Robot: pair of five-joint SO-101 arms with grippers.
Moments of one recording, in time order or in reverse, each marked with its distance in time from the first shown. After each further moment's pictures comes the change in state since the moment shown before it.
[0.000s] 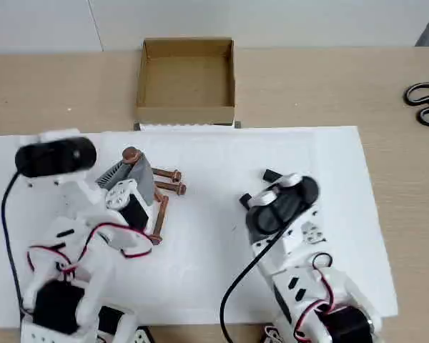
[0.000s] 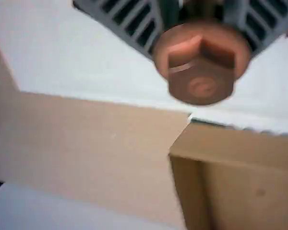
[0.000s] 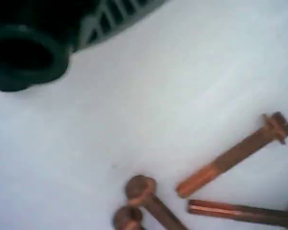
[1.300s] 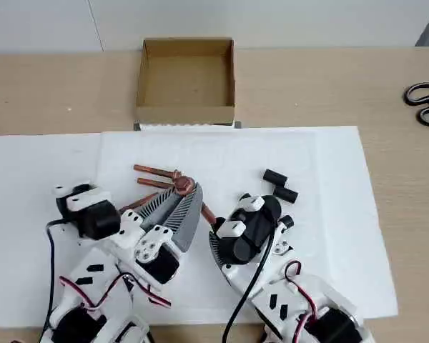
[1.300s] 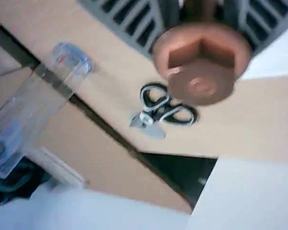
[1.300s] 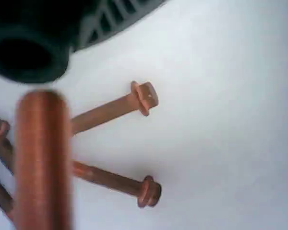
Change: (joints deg) left arm 20.4 -25.4 21.8 -15.9 2.3; right arm -17.5 -7.1 8.9 -7.1 -5.5
